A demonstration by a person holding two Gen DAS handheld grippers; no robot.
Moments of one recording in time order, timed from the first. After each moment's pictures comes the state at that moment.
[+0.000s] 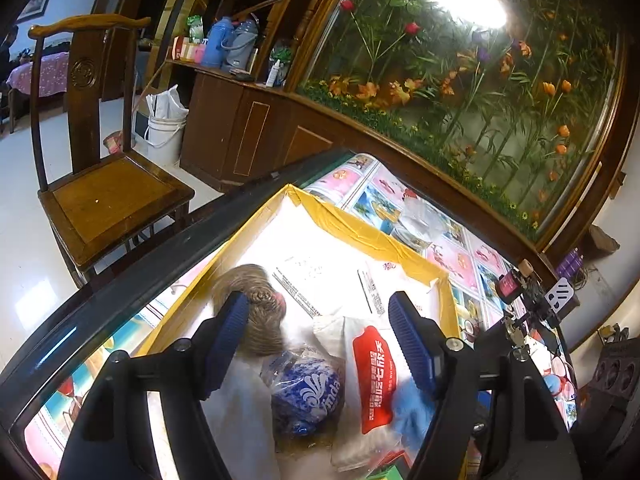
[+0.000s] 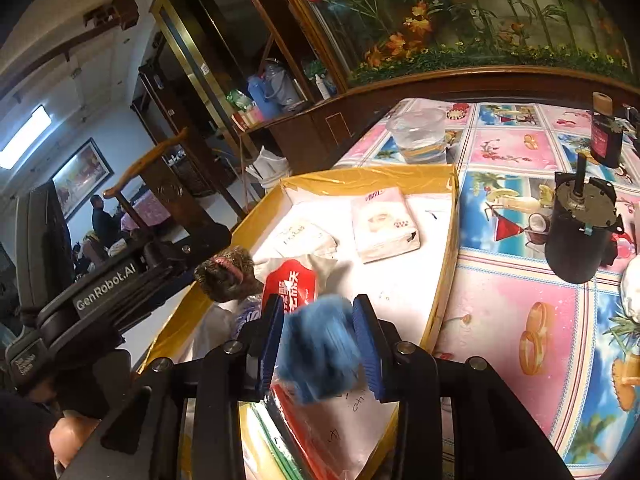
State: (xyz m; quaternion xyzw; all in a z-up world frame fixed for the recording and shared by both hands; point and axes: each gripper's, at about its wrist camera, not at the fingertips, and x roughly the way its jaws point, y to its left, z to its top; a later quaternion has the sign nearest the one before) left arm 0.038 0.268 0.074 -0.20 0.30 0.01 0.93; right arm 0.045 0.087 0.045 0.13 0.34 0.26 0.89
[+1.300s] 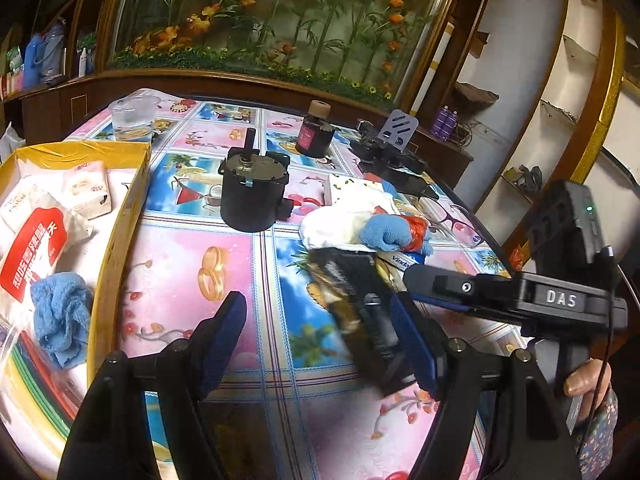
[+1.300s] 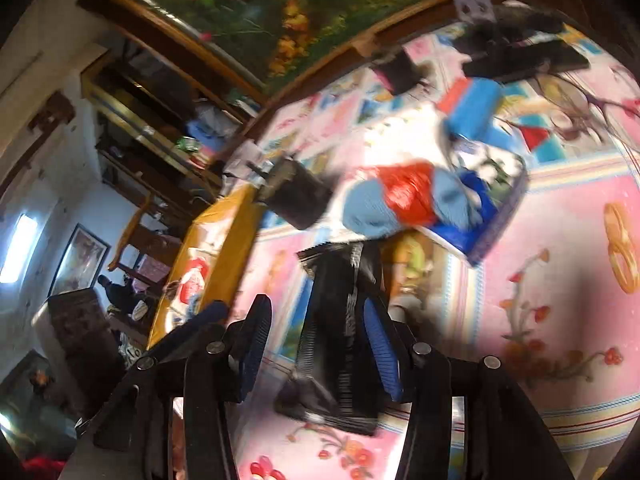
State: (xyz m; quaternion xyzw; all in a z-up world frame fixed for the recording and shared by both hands) left arm -0.008 0.029 0.047 -0.06 0.36 -0.27 0.89; right arm -0.019 -0.186 0.025 0.29 0.39 0.20 0.85
